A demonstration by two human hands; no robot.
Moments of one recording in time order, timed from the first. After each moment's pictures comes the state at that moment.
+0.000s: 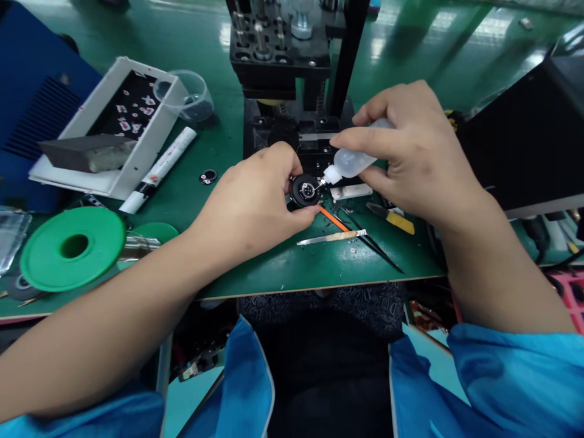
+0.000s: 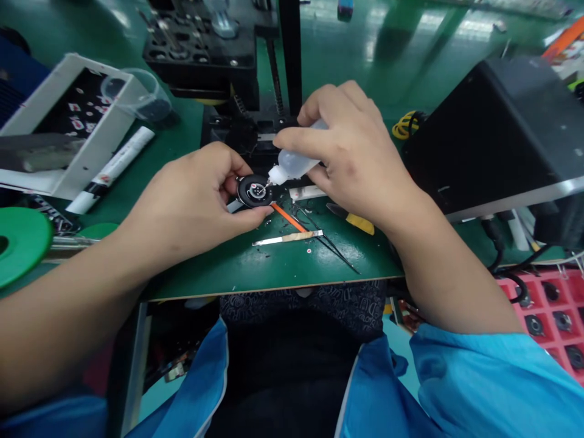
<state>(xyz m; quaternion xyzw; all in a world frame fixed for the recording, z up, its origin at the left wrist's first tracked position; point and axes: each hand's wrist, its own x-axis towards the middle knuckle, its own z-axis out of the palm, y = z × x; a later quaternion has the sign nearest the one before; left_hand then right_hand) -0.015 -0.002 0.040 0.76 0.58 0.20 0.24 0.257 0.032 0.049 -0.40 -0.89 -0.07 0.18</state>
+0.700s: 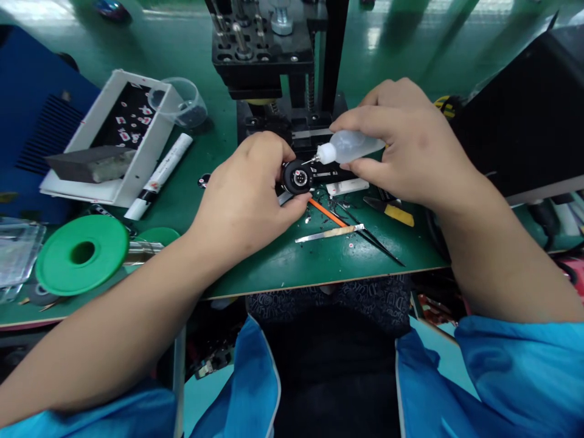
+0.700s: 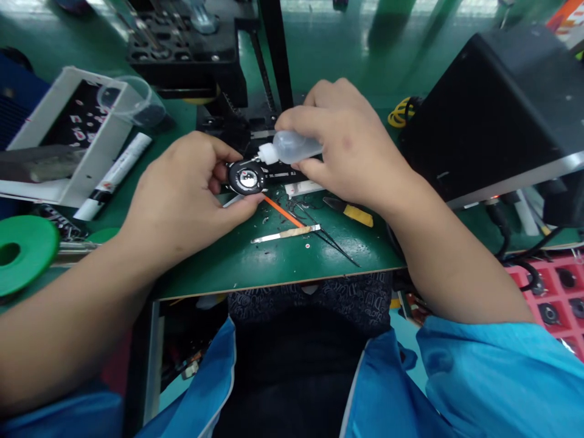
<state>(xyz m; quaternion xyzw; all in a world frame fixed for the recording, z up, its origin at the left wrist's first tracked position) -0.020 -0.006 0.041 0.78 0.57 0.19 0.15 0.254 0.037 0.046 -0.44 -0.87 0.03 0.22</state>
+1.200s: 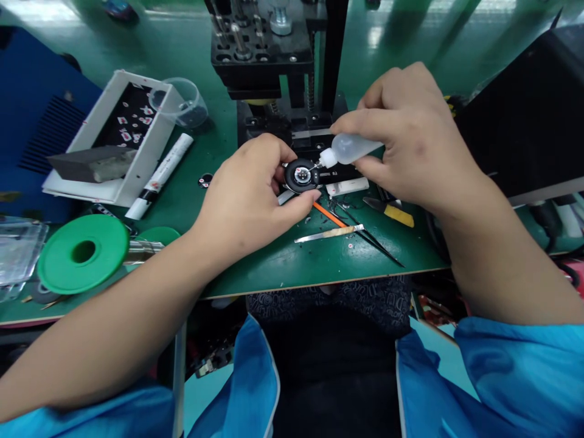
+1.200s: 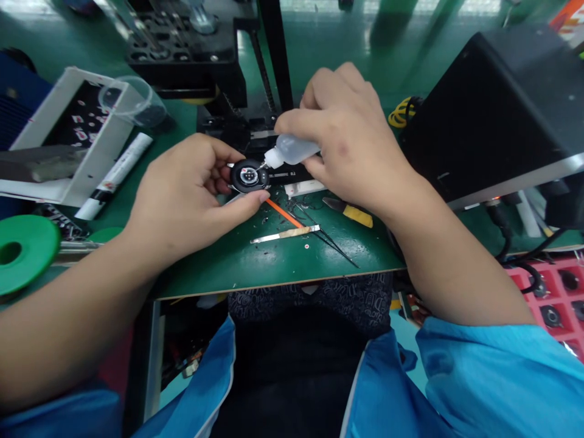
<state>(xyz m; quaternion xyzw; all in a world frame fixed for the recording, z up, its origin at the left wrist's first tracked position) -0.018 -0.004 0.039 0.76 0.56 0.25 0.23 0.255 0.037 0.052 -0.46 -0.87 -0.05 0.16</state>
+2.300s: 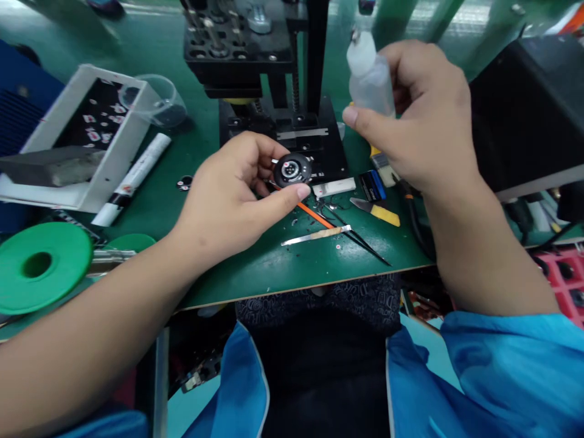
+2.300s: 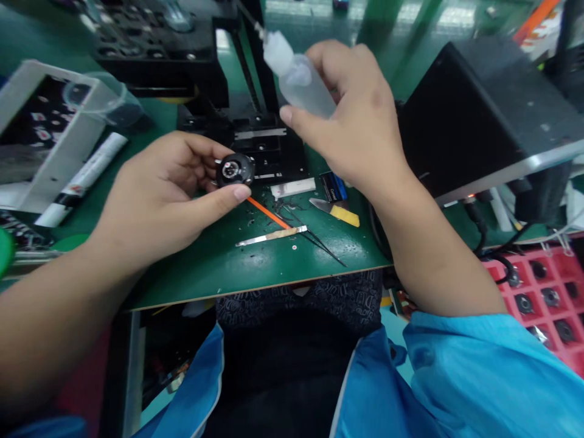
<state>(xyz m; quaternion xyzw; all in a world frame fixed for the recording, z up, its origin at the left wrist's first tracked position) -0.017 -0.004 0.035 0.70 0.51 0.34 0.37 0.254 0.039 0.054 -0.52 -0.75 0.03 0.41</state>
